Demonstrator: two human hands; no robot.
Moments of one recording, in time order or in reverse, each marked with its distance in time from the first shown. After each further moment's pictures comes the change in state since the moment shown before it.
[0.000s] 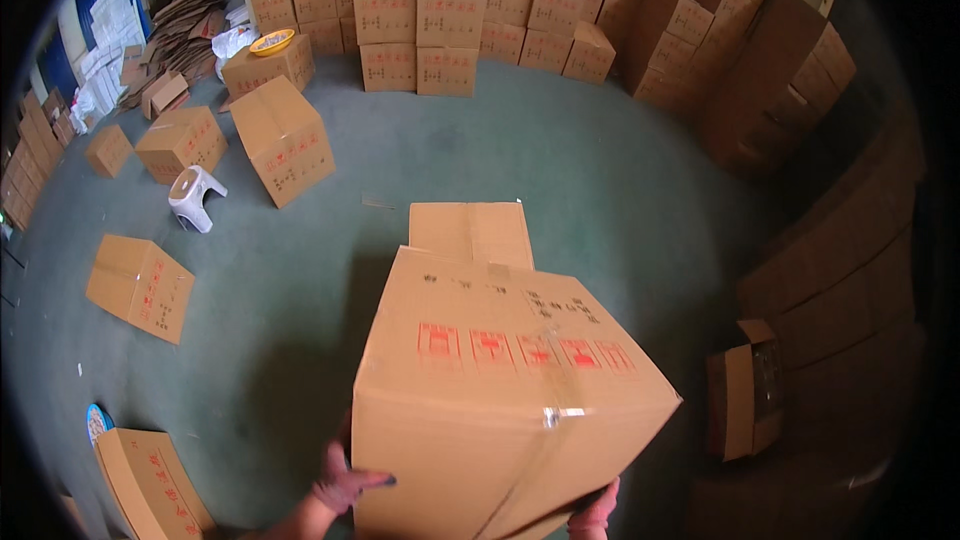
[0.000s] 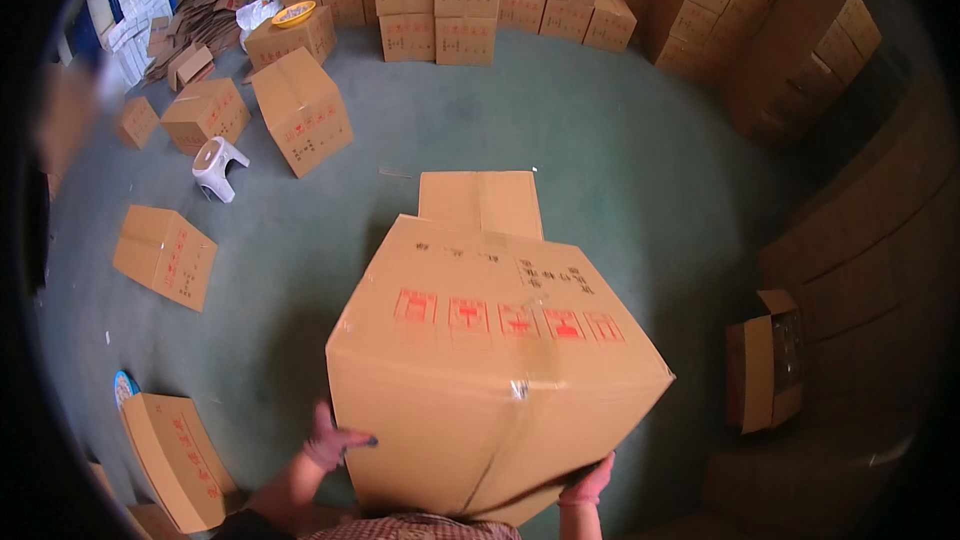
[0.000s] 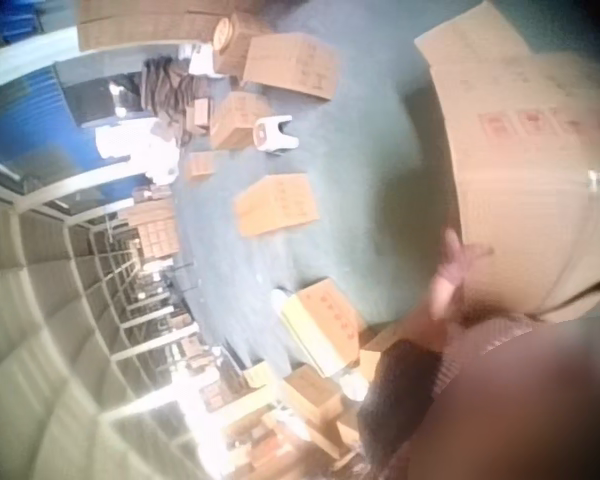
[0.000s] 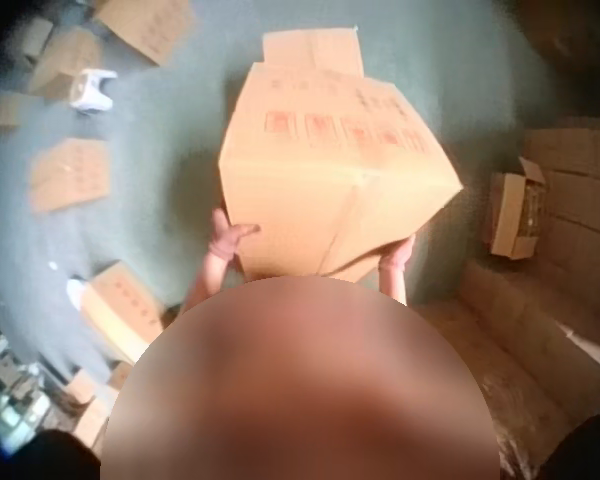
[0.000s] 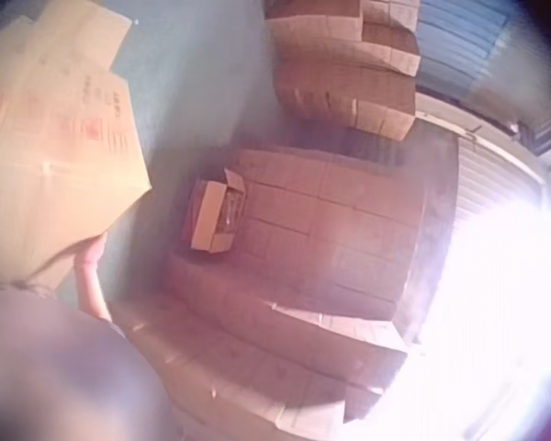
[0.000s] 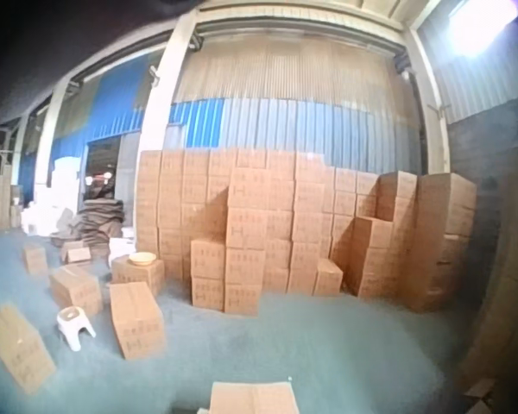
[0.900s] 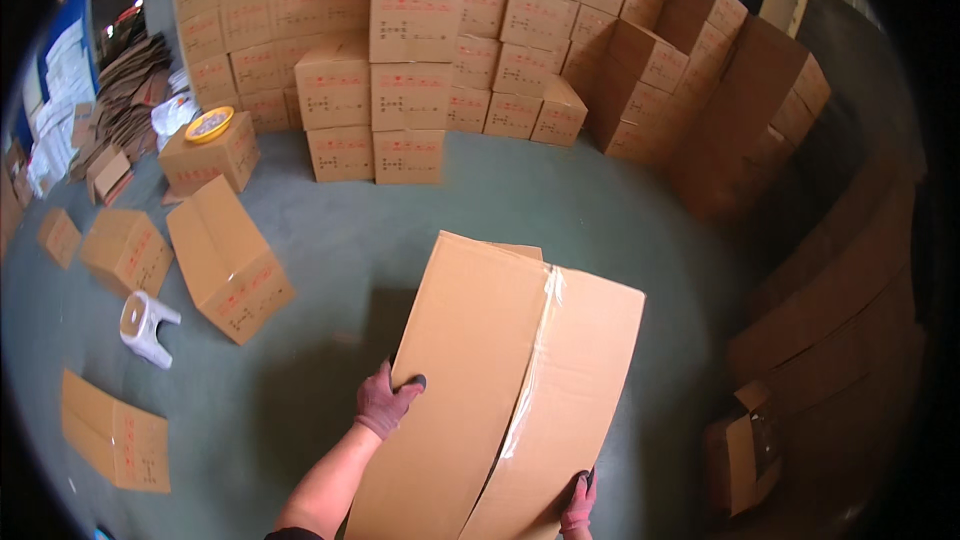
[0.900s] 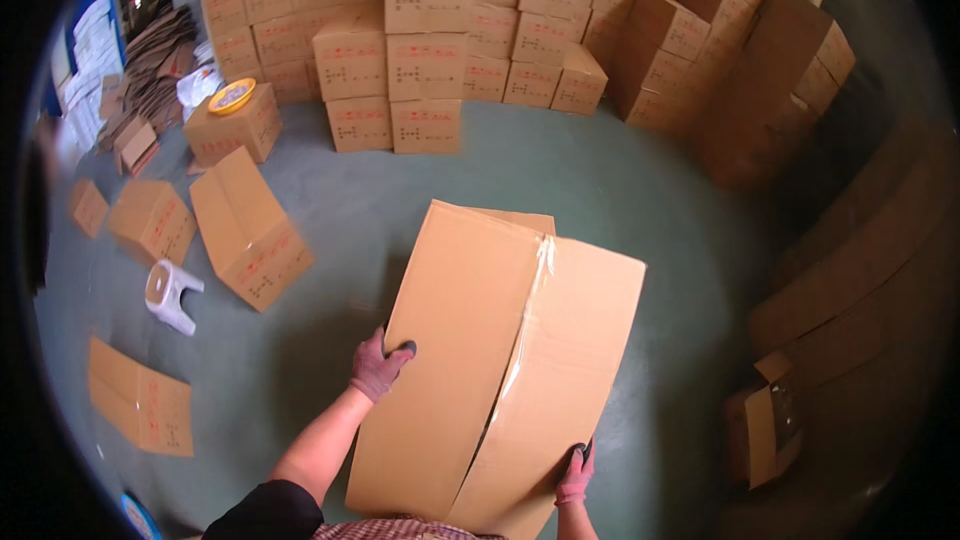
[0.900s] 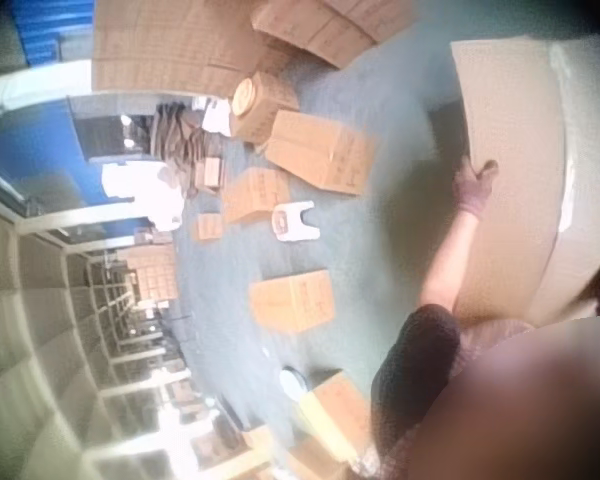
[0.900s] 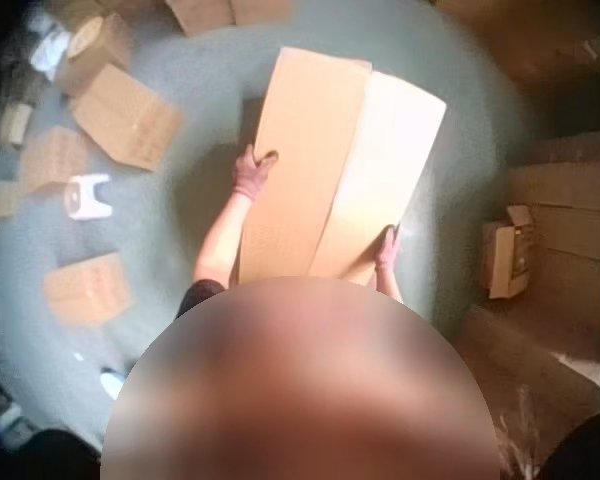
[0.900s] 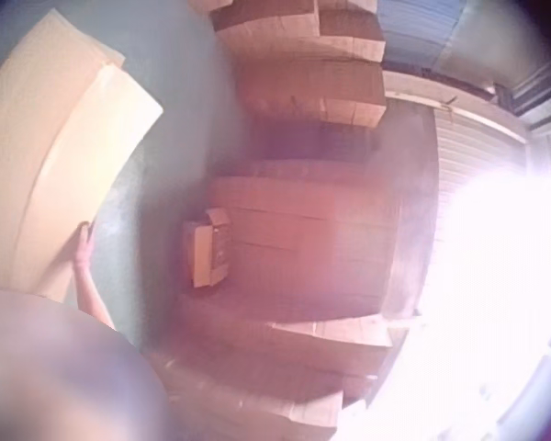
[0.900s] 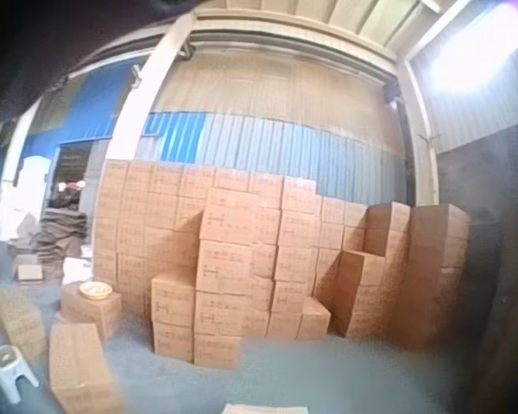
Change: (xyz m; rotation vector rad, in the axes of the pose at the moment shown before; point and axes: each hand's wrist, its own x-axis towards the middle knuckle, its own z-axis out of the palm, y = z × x) left_hand 0.579 0.101 -0.065 0.693 0.213 0.232; right_hand 0.280 0.075 0.317 -0.552 0.115 -0.601
